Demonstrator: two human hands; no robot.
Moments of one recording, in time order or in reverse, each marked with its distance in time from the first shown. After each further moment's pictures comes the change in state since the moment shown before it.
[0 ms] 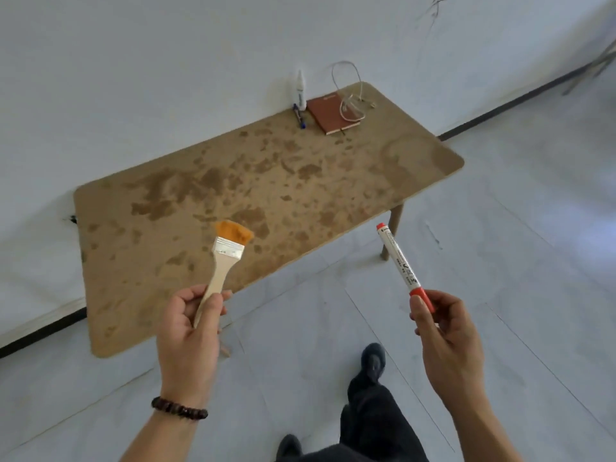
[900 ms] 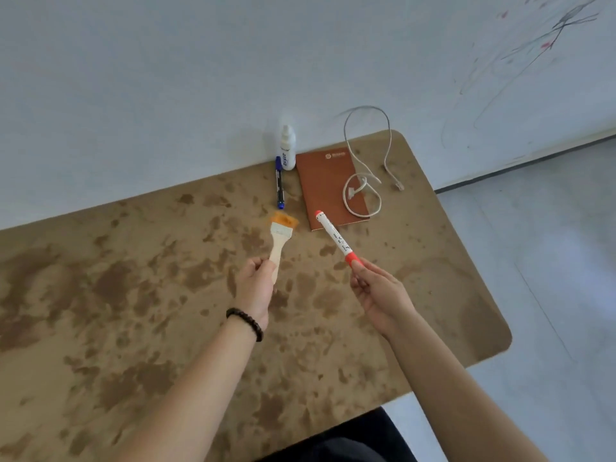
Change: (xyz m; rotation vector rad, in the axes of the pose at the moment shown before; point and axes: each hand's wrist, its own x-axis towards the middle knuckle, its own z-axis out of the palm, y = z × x) left_hand 0.447 -0.046 0.436 -0.057 0.013 -0.665; right_hand 0.594 -0.048 0.249 0.433 -0.330 0.818
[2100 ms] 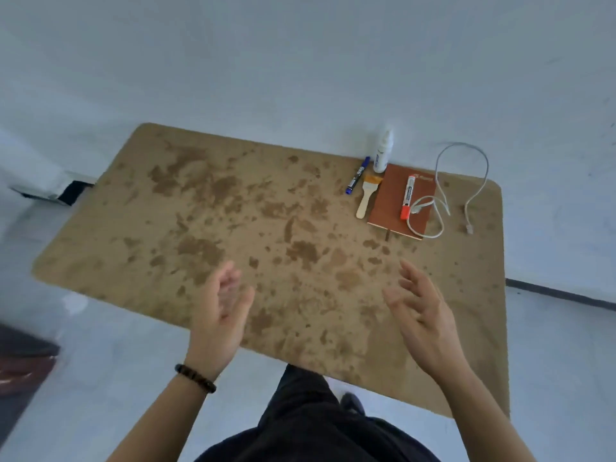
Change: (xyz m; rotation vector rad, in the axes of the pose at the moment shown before) left_hand -0.252 -0.081 -0.034 0.196 0.543 0.424; right_hand -0.075 -0.060 -0.115 -1.159 -0.615 -0.773
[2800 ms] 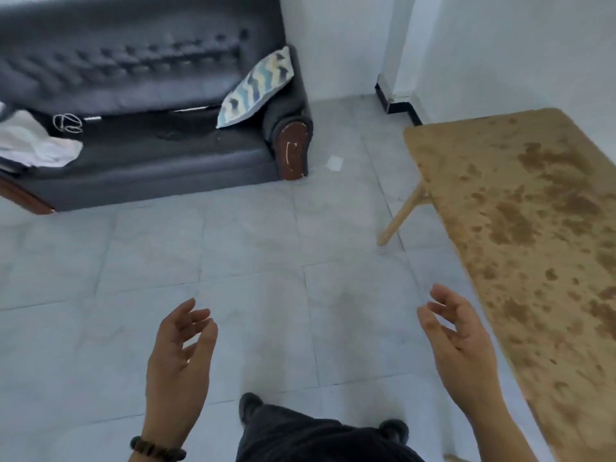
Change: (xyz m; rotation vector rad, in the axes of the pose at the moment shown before) left_hand -0.506 -0.166 -0.176 -0.282 1.259 -0.553; right_hand -0.277 -0.070 0.213 -0.093 -0.840 -0.406
